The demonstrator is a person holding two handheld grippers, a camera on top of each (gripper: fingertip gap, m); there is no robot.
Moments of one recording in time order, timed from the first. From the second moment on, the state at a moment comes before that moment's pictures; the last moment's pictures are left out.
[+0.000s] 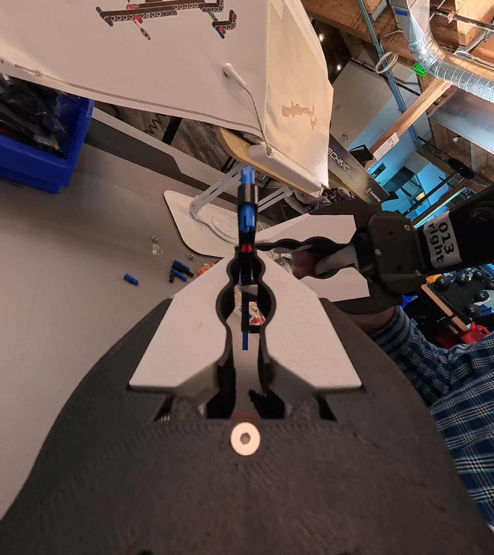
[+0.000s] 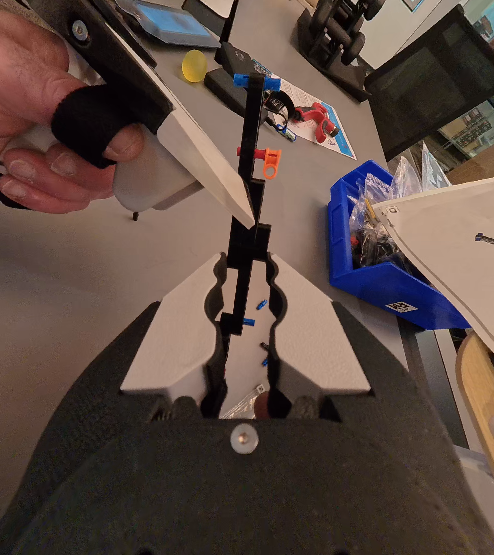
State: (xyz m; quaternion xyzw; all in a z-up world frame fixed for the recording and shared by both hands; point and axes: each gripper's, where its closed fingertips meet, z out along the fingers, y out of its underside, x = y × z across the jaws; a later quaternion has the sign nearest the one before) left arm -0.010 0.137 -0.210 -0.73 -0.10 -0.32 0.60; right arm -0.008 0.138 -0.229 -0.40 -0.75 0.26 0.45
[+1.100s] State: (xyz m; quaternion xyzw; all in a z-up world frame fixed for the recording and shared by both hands) left arm -0.008 0.137 -0.207 -0.72 -0.12 -0.35 0.59; right arm -0.007 0.141 -0.233 -0.42 -0.75 0.27 0.44
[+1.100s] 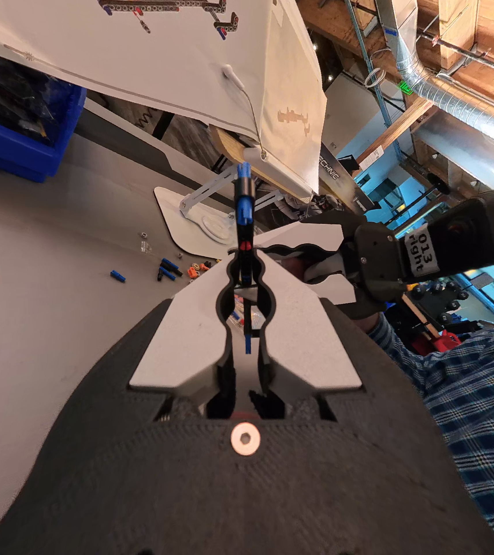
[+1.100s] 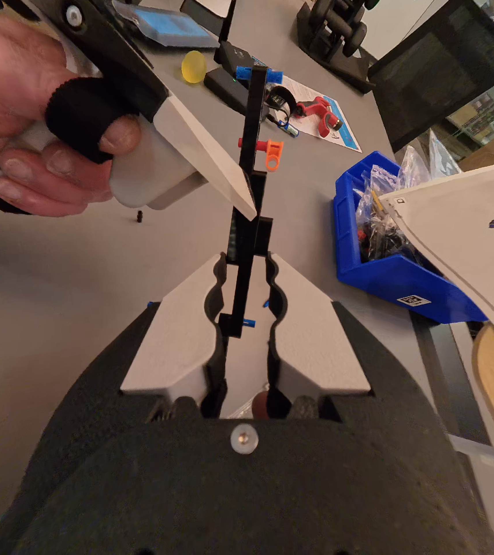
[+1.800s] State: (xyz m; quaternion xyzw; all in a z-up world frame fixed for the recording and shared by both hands) left arm -0.013 0.139 -0.197 -0.70 -0.12 -0.34 0.62; right arm -0.002 0.117 -0.234 -0.53 -0.62 0.55 0.18
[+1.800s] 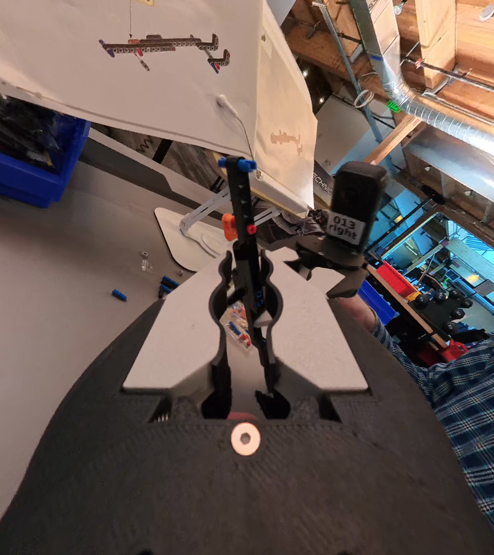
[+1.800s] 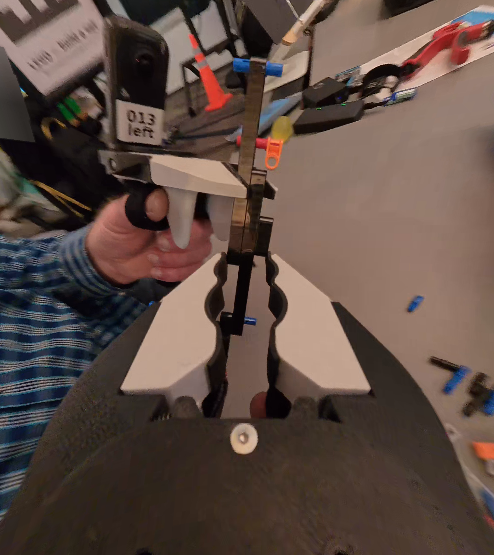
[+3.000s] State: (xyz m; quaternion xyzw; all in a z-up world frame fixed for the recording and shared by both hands) left arm -0.005 0.150 -0.213 -0.75 -0.11 -0.30 0.58; right arm -0.044 0.164 -0.163 -0.49 -0.59 0.50 0.39
